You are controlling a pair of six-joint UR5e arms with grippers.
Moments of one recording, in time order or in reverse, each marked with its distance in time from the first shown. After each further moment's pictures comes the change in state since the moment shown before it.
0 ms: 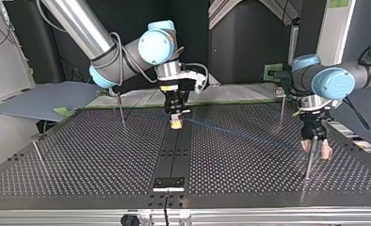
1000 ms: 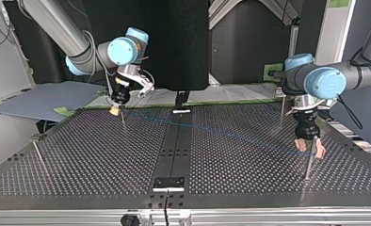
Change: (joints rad) left arm -0.042 0.000 0.000 -0.009 -0.042 0.035; right arm -0.212 0.006 0.306 -0.306 0.306 0.044
